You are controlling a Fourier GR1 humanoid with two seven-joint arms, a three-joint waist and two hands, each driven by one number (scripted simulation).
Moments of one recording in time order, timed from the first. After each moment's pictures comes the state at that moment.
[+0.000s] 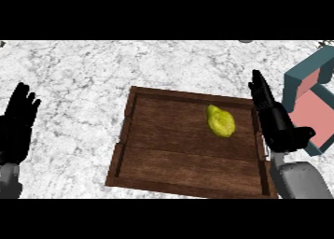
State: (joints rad) left arm -0.08 0.48 -0.07 -1.58 0.38 0.41 0.17; right arm -0.22 -0.20 0.14 -1.49 -0.10 -0.14 -0.10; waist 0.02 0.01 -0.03
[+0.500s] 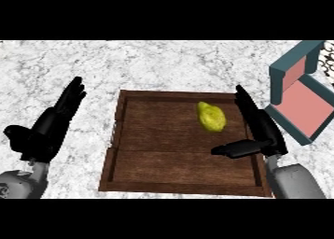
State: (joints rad) left arm -0.17 0.48 -0.28 -1.62 0.28 0.23 0.09; right arm -0.20 -0.23 0.21 -1.41 -0.11 -0.07 0.08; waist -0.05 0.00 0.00
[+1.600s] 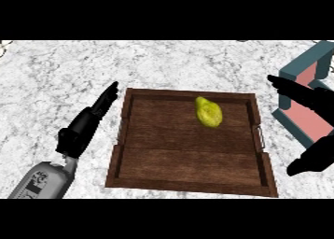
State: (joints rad) left arm -0.25 0.37 -0.36 -1.50 0.16 0.10 0.03; right arm -0.30 -0.69 0.12 -1.71 -0.25 0.44 0.48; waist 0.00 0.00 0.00
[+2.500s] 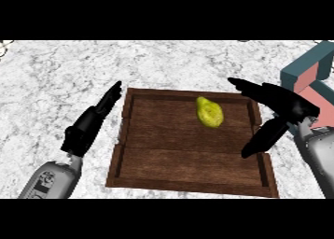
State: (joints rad) left arm -0.23 0.27 -0.28 -1.50 0.05 0.02 0.06; right arm -0.46 -0.42 0.17 -1.52 -0.12 0.49 0.64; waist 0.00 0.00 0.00
